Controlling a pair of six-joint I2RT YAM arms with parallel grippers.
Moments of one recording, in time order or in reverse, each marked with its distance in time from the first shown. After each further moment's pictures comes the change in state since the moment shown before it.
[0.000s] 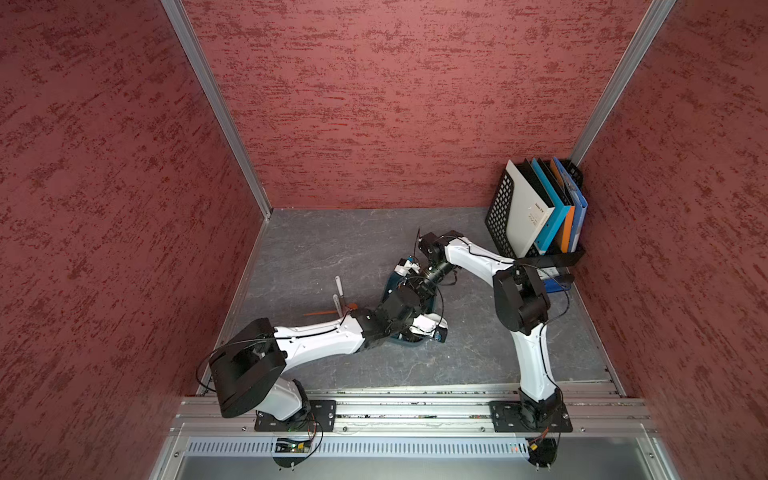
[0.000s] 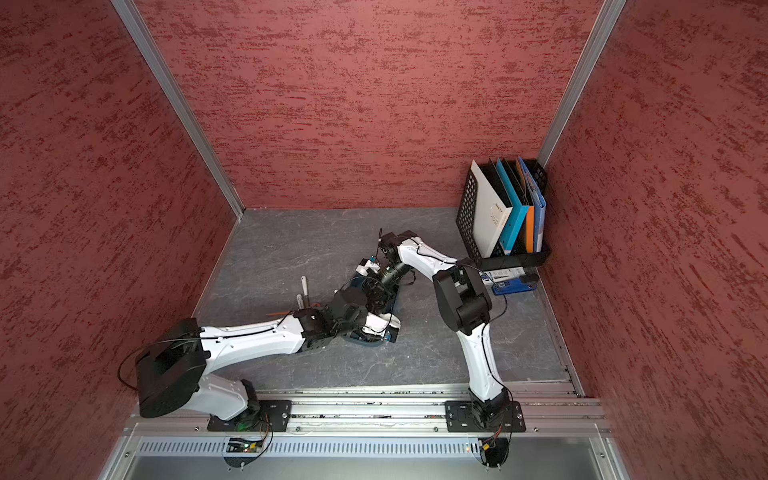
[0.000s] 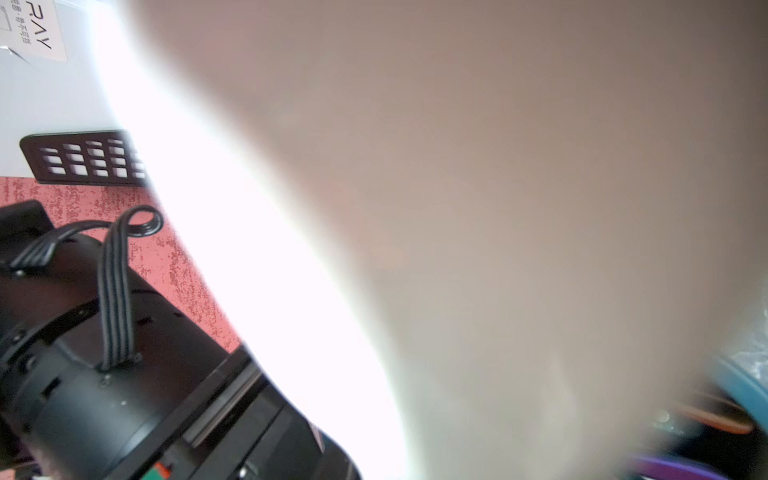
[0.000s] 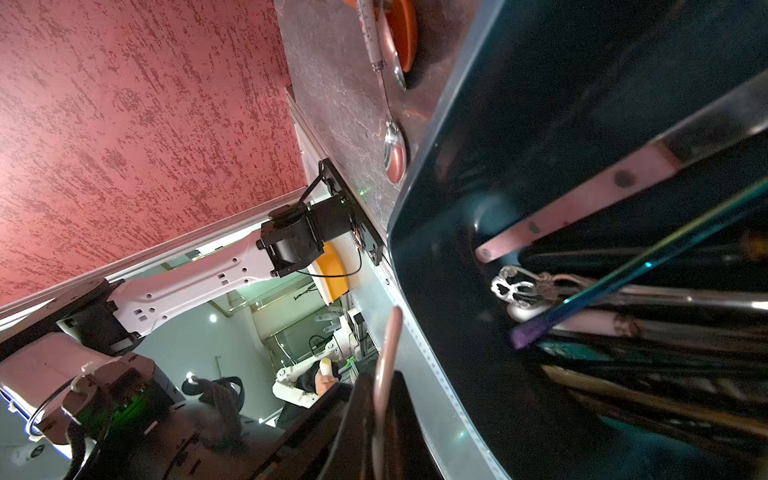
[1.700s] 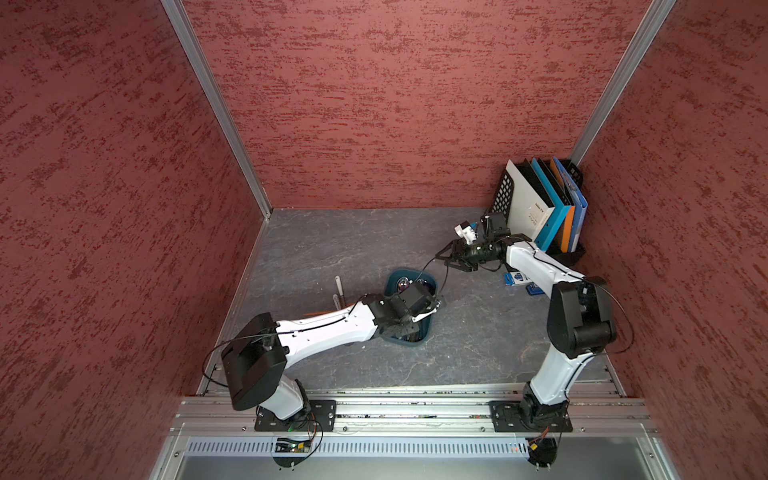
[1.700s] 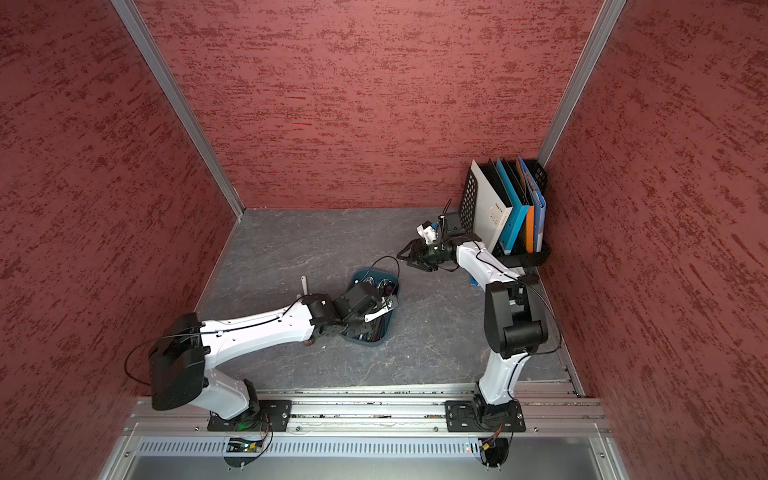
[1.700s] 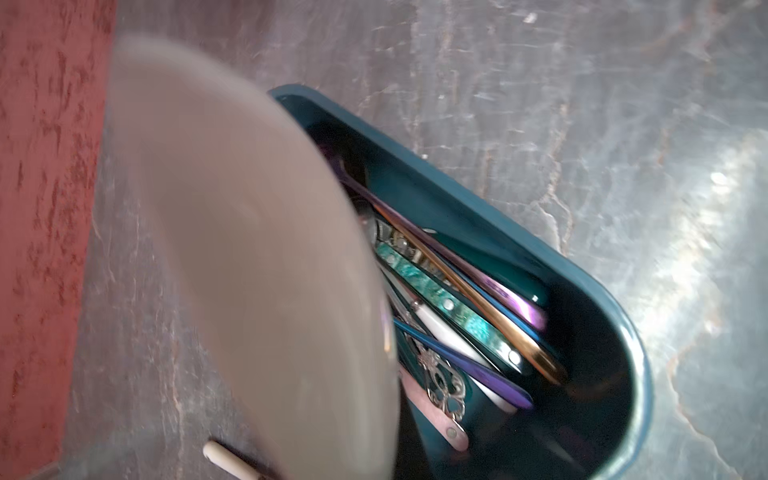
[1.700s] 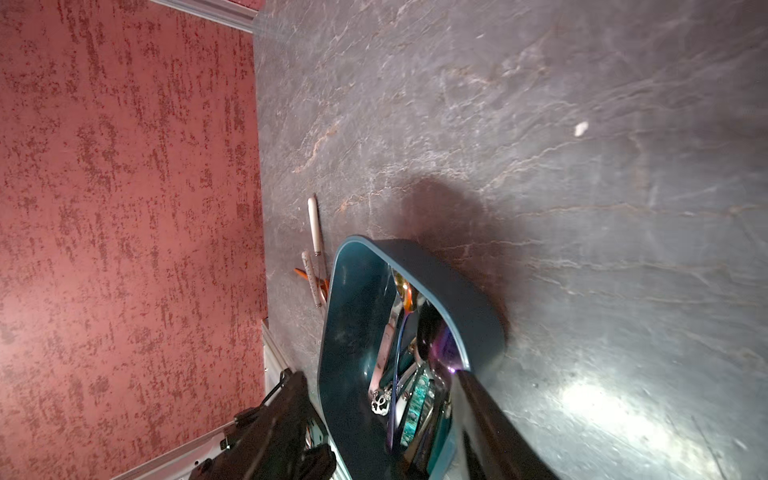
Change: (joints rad) left arm -0.010 0.114 0.329 -0.635 -0.211 -0.917; right arm -0.339 -0.398 -0.422 0.725 0.323 0.394
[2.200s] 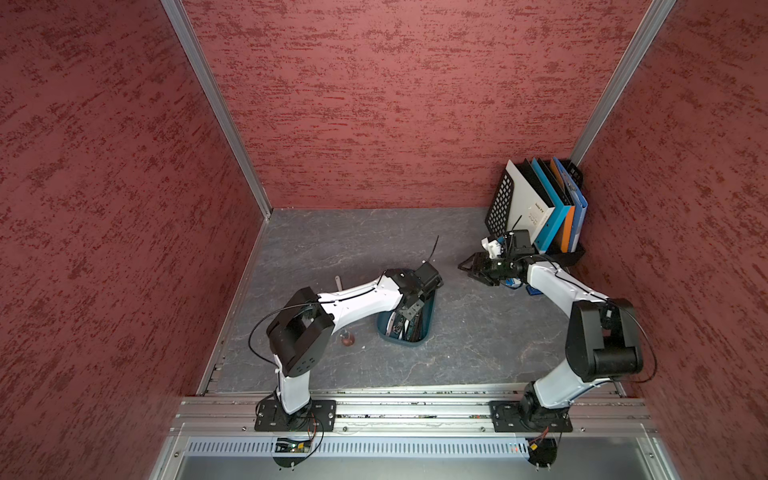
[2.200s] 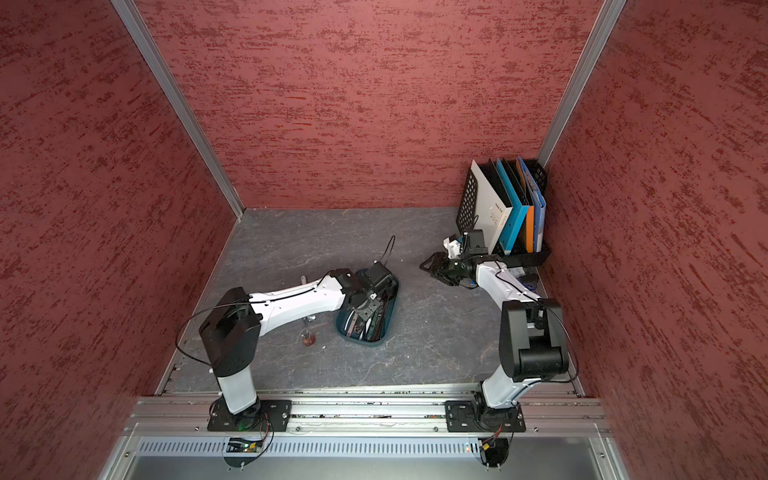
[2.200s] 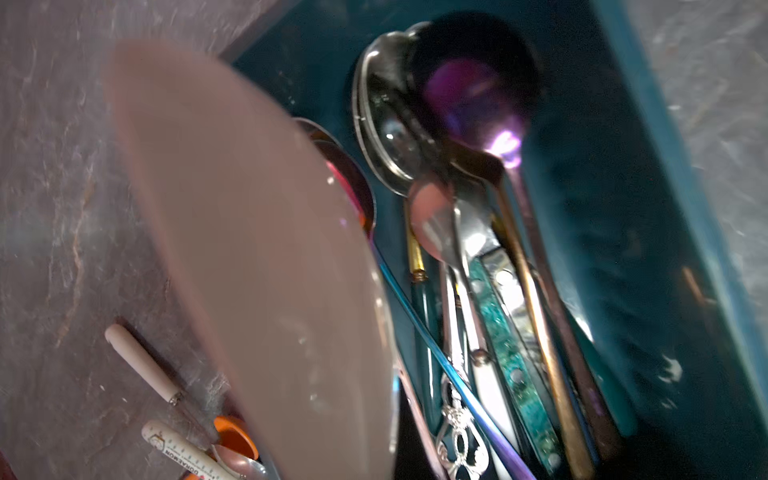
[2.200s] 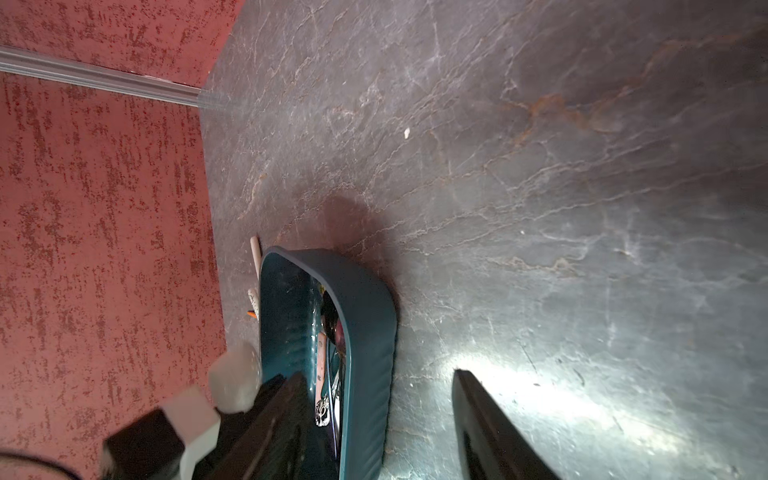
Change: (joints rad) left arm 0.115 0.278 0.261 -0.251 -0.009 -0.466; right arm -0.116 -0.174 -0.260 0.095 0.110 0.018
